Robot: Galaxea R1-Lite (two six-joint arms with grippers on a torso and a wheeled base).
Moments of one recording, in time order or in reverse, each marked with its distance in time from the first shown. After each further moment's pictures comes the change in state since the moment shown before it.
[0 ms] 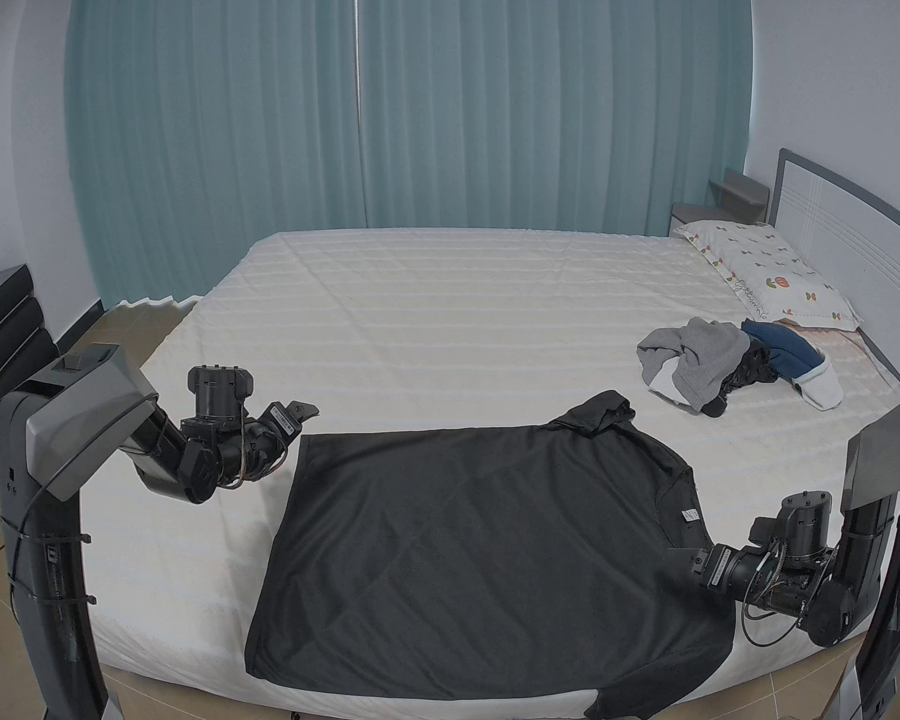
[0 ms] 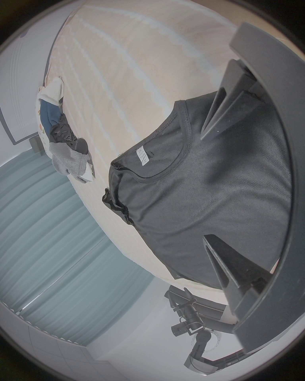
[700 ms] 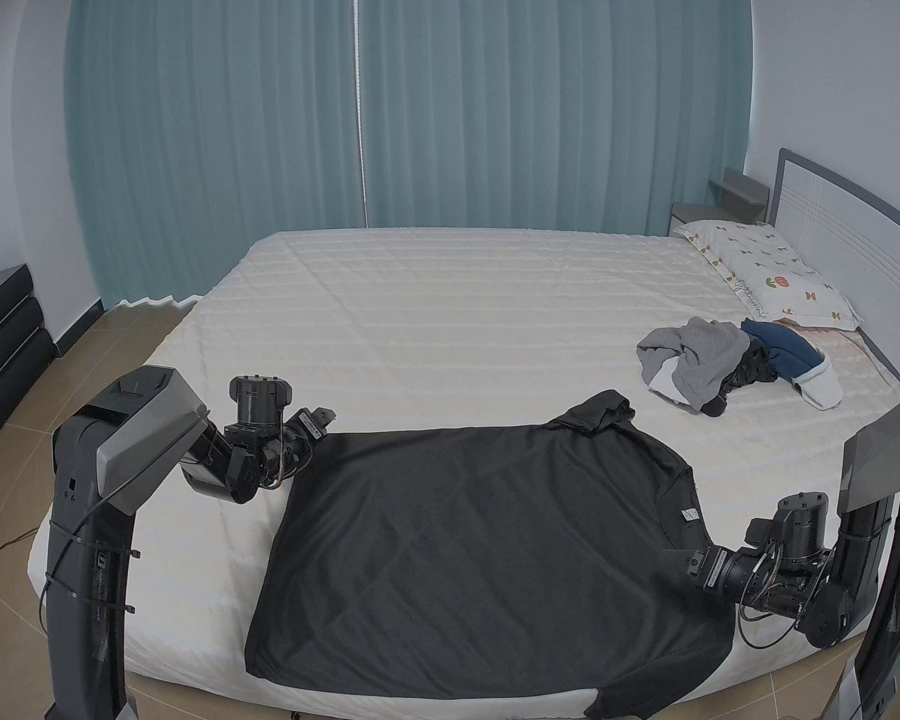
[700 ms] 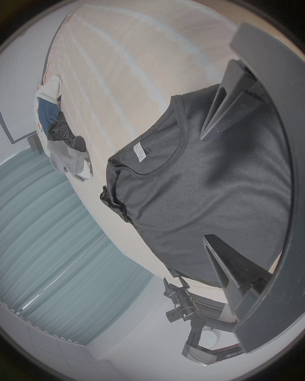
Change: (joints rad) left arm -0.033 0.199 -0.216 0.025 0.128 0.060; right arm 0.023 0.004 -0.001 -0.002 -0.001 0.010
